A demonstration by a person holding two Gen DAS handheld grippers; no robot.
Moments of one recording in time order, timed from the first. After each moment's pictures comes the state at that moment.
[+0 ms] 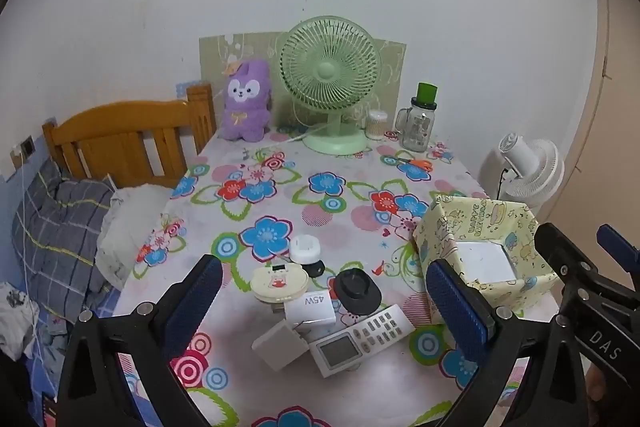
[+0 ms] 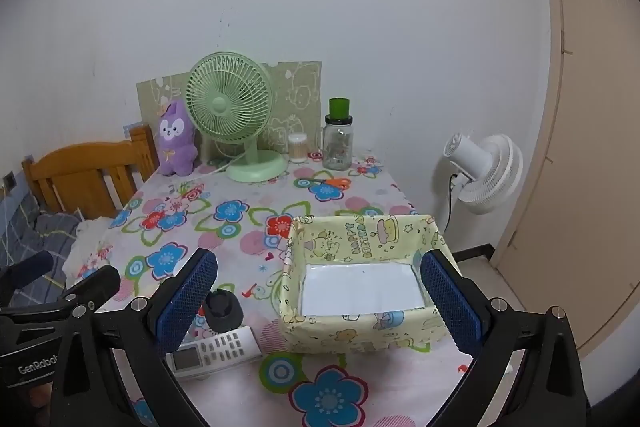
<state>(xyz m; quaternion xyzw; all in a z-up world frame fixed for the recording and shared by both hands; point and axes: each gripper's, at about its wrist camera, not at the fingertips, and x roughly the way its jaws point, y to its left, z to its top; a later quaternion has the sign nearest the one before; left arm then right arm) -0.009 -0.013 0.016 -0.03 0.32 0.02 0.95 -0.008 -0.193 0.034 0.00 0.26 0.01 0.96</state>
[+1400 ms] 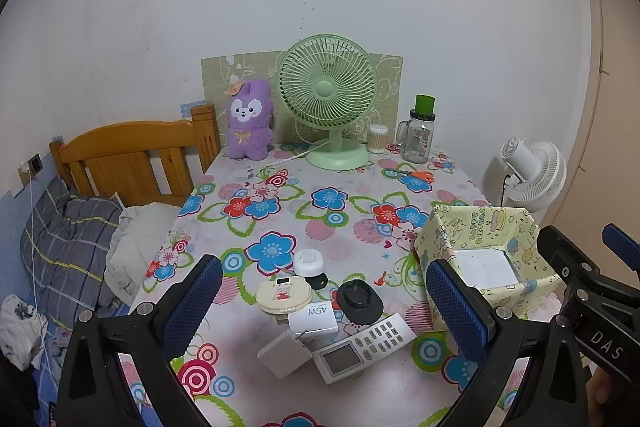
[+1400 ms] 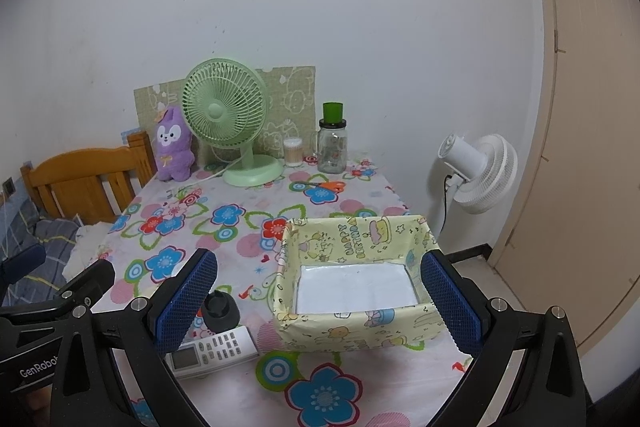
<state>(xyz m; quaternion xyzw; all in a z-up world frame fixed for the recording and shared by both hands) -0.025 -0.012 0.023 -0.02 0.29 0.03 0.96 -0.012 -0.202 0.039 0.01 0.25 0.00 0.97</state>
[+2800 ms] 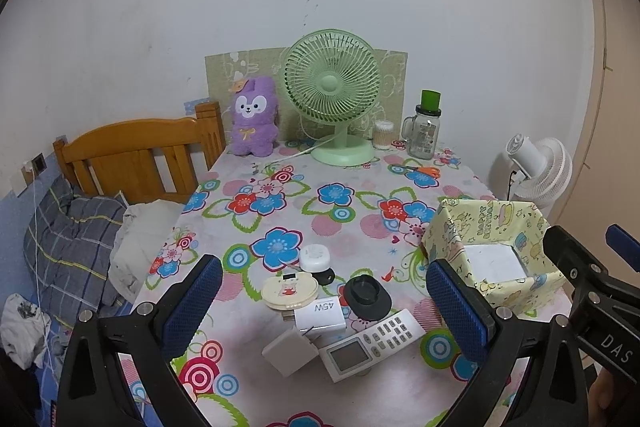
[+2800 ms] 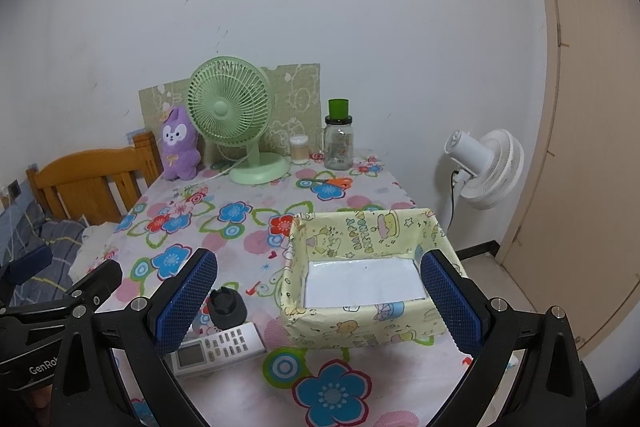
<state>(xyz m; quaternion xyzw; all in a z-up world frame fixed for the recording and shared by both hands) -0.024 -0.015 0.014 -0.01 0.29 0.04 0.96 -0.014 -0.197 0.028 0.02 0.25 0.01 0.97</state>
